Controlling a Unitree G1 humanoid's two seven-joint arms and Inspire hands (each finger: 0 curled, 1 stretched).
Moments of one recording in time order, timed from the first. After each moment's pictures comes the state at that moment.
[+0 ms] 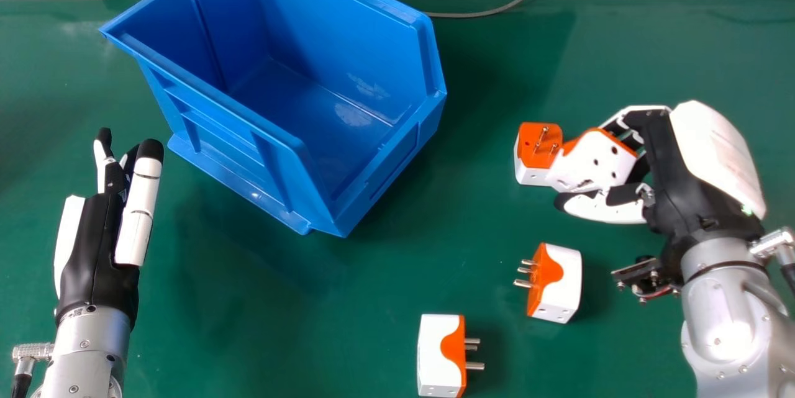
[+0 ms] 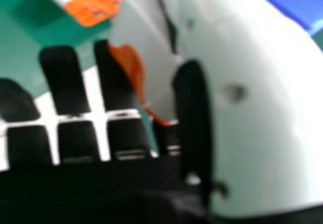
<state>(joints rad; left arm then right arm) 0.09 0.25 0.25 0.10 -0.01 -0.05 -0.03 -0.02 -0.35 0.23 -0.37 -0.68 0.57 0.04</state>
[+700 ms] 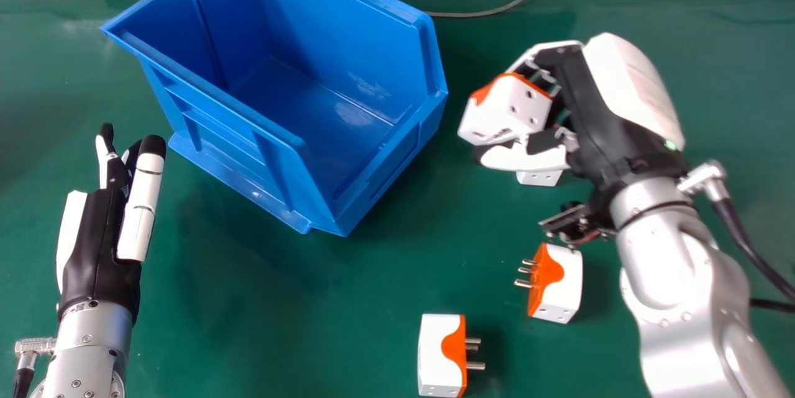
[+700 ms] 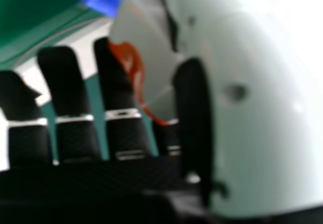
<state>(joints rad) 0.08 0.25 0.25 0.11 0.00 -0.05 -0.03 -0.23 -0.25 0.32 -0.30 -0.68 0.51 0.09</state>
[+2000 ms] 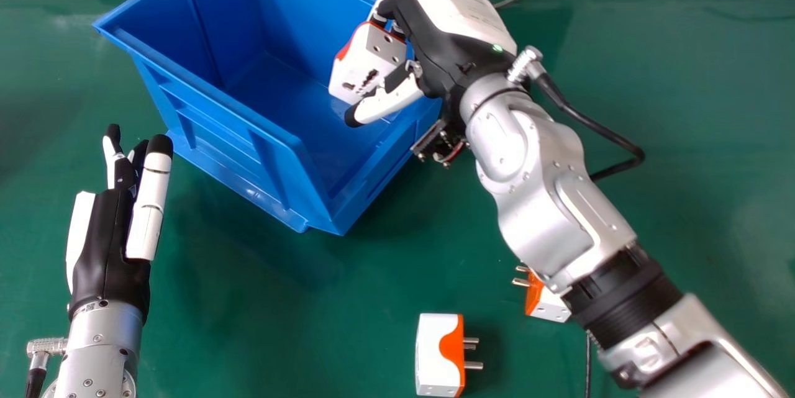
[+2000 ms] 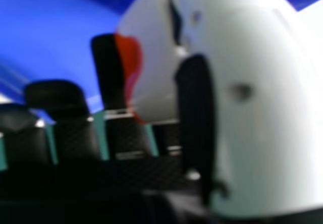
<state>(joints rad) 0.08 0.22 0.24 0.09 0.00 -0.04 -0.02 -0.78 -0.04 0.43 0.40 -0.66 0.39 0.09</state>
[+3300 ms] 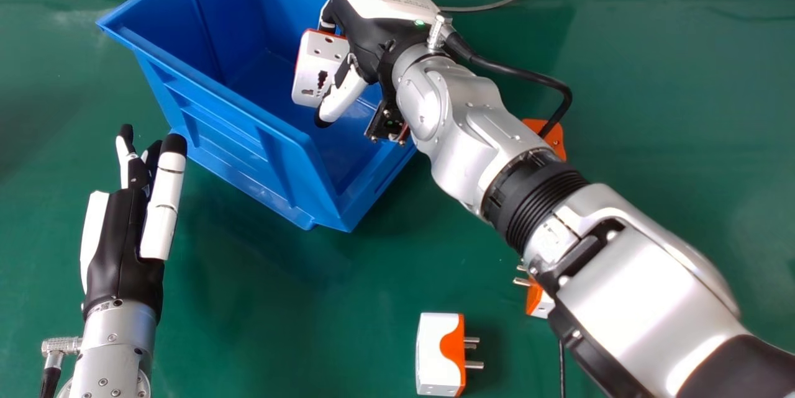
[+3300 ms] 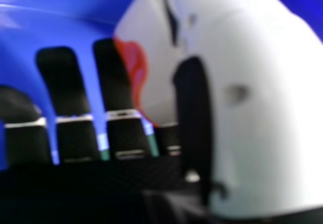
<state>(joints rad) 0.10 0.20 0.20 0.03 0.02 -0.01 0.01 -1.20 0.14 0.48 1.18 -0.62 0.20 -0.04</state>
